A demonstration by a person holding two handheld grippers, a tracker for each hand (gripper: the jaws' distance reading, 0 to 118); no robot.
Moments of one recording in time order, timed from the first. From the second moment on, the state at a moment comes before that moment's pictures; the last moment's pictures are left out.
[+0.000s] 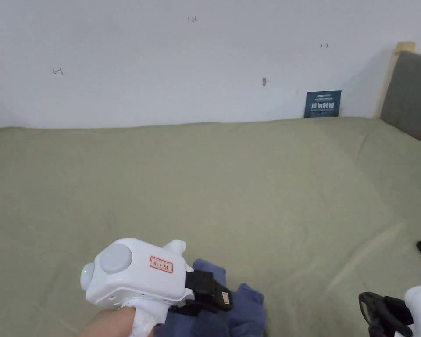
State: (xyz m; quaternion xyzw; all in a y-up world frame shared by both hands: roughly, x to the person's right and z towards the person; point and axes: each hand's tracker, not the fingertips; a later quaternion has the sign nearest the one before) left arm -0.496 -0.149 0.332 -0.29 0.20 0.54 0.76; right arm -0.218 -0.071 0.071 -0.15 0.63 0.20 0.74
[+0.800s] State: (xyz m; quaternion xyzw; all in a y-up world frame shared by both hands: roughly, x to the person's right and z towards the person) left arm -0.485 -0.196 0.335 -0.15 0.15 0.60 0.77; right arm -0.218 -0.065 0.080 -0.16 0.64 0.20 0.73
